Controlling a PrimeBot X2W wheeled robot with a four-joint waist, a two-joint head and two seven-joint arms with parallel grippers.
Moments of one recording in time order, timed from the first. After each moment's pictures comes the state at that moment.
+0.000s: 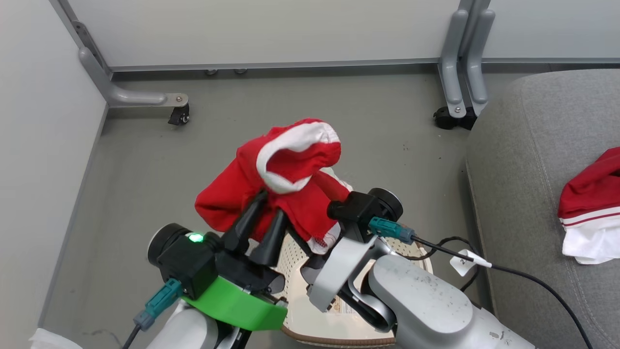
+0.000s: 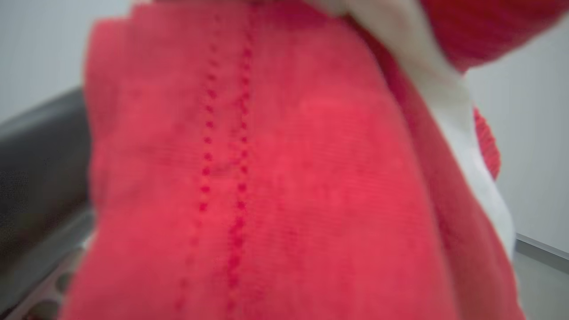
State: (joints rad) left arm -0.24 0.27 -0.62 -0.11 -0.50 0.01 -0.25; right arm -0.58 -0.05 0.86 0.42 0.50 0.13 -0.26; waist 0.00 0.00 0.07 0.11
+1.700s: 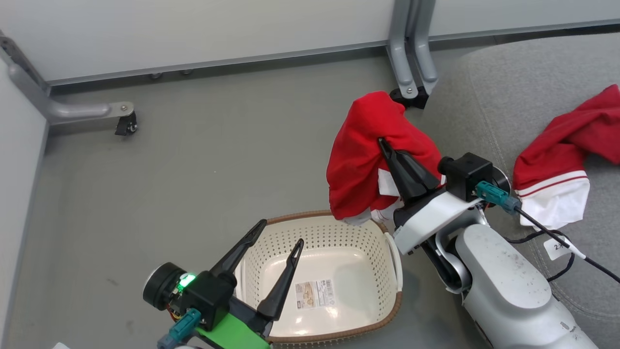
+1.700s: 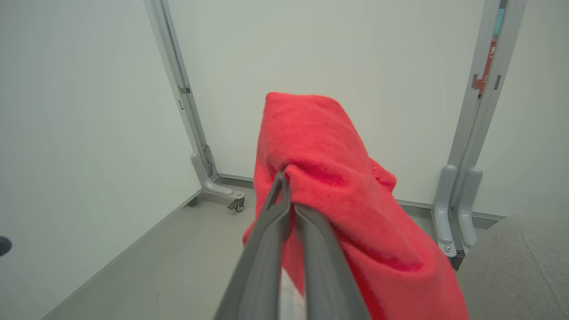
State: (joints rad) left arm -0.17 0.38 -0.70 -0.05 -0.43 0.05 -0.19; right arm -0.50 -0.16 0.48 0.42 0.39 0.13 -0.26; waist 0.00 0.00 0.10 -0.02
